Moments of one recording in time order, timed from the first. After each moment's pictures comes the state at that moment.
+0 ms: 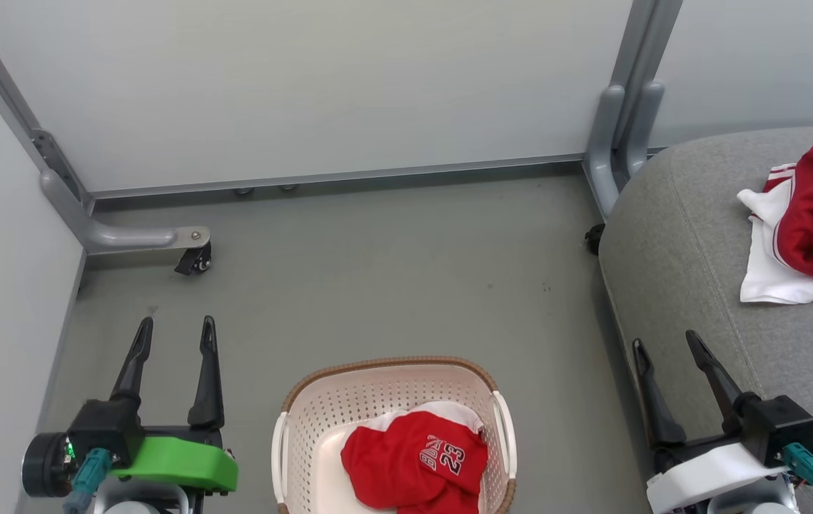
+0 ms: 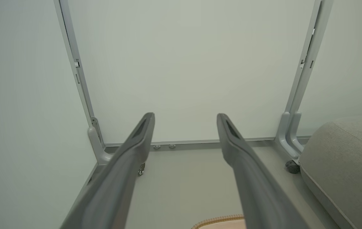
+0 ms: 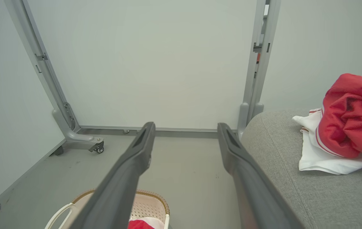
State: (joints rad) left arm -0.05 0.13 -0.10 0.17 -0.21 -0.04 -0.26; right arm 0.04 -0.05 0.01 0.08 0.13 0.13 -0.26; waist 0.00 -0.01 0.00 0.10
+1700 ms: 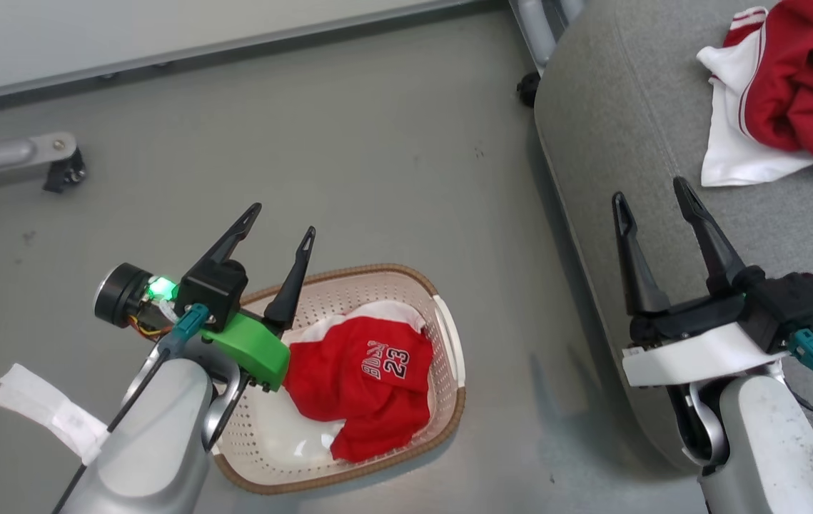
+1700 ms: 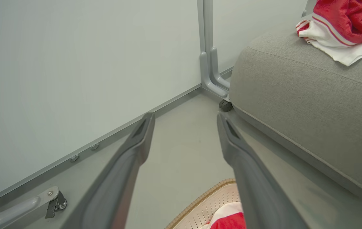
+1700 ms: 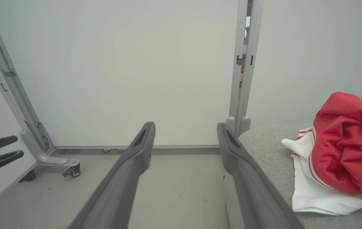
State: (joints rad) left arm -0.49 0.22 -0.44 0.48 -0.19 -0.13 -0.26; right arm -0.23 -0.05 0.06 0.00 0.14 0.13 -0.26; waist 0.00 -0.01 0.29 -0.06
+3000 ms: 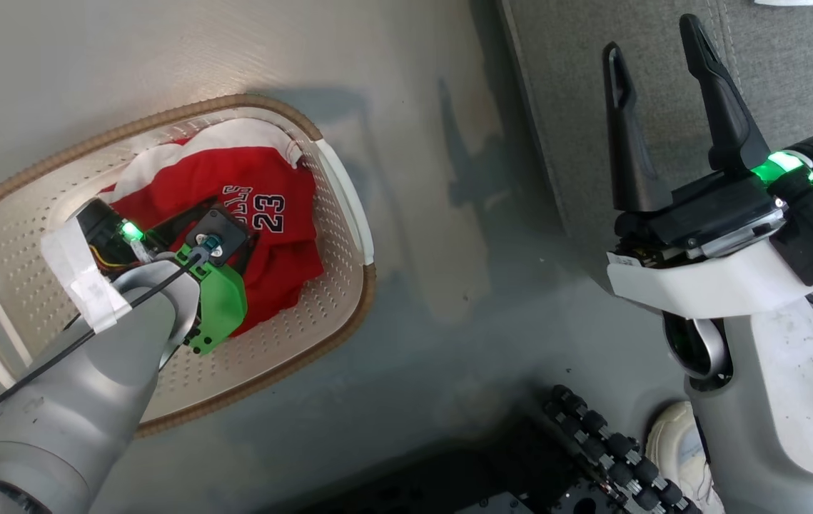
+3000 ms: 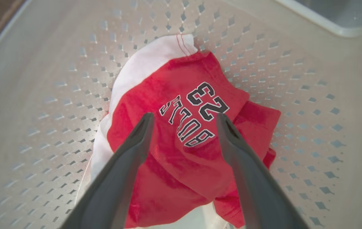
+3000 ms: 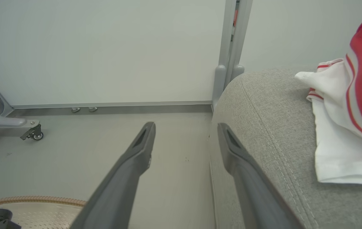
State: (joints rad) left arm -0.95 0.28 -1.08 1.12 -0.38 -0.13 -0.23; right arm -0.47 -0.05 0.14 -0.16 0.19 0.13 -0.26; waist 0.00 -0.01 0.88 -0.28
